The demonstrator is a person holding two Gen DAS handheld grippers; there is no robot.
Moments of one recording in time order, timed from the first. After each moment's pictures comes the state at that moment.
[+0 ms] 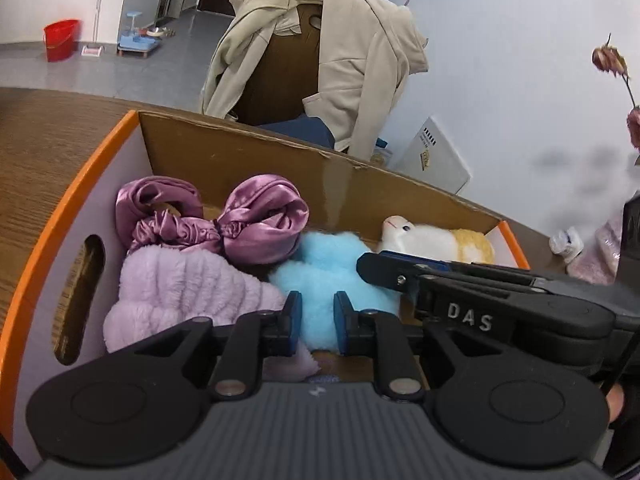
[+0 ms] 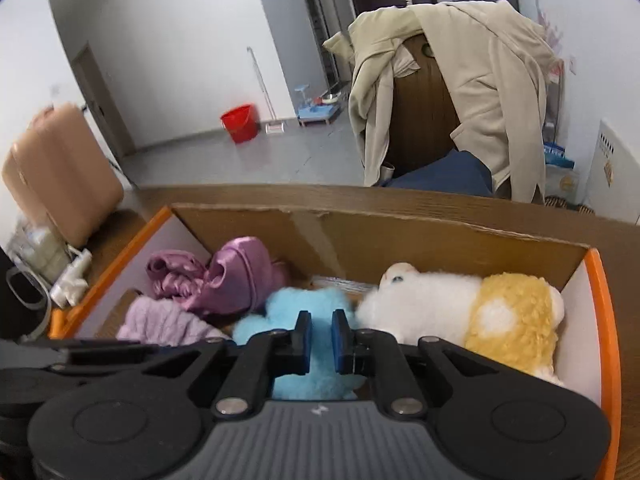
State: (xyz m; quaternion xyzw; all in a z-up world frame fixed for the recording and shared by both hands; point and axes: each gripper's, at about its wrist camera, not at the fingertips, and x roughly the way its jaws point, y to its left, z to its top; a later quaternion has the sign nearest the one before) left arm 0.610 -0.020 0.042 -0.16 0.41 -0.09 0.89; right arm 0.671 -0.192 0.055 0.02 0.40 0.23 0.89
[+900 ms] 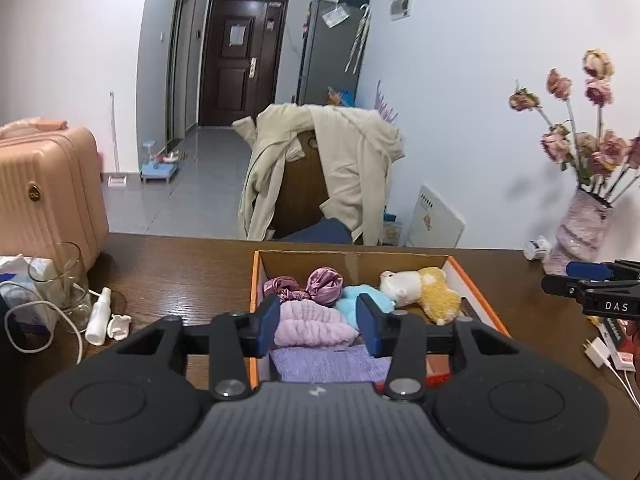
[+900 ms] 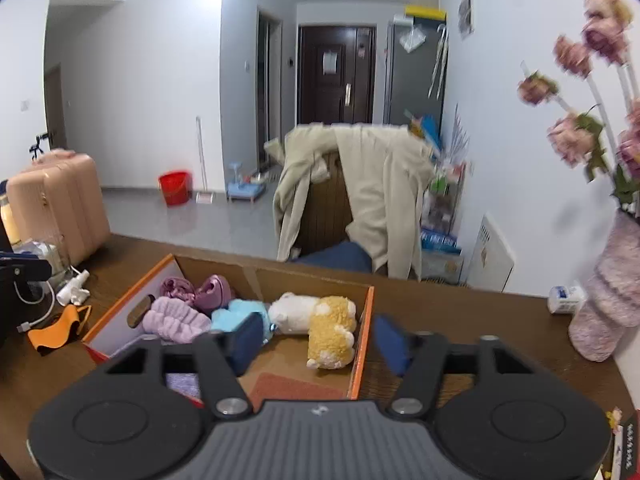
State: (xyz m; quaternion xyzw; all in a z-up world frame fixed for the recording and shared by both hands) left arm 0.411 0.036 0.202 -0.04 0.27 -0.07 0.96; right arm 0.455 -0.286 0.194 -0.04 0.26 0.11 0.96
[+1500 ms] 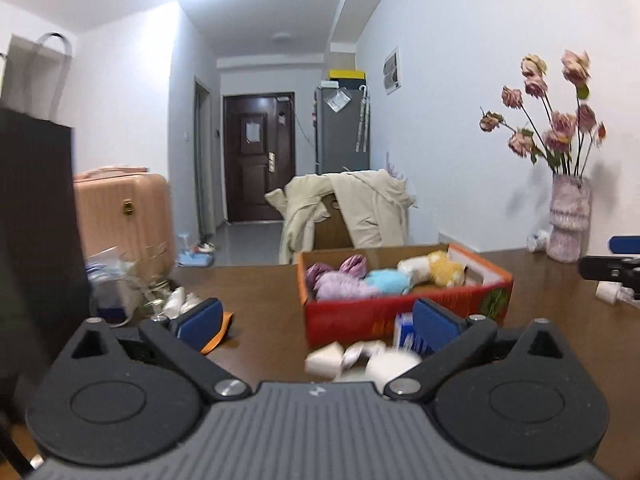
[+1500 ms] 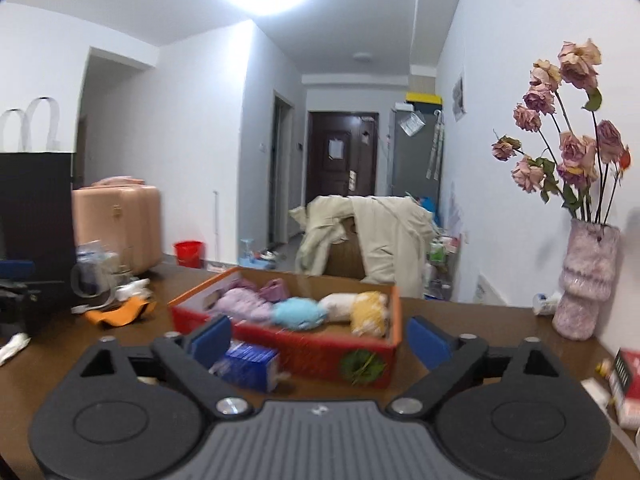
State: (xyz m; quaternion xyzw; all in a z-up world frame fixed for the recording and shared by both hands) left arm 0.200 0.045 0.110 0.03 0.12 -0.02 0.99; right arm 0.235 -0.258 0.123 -0.03 0.11 0.13 0.98
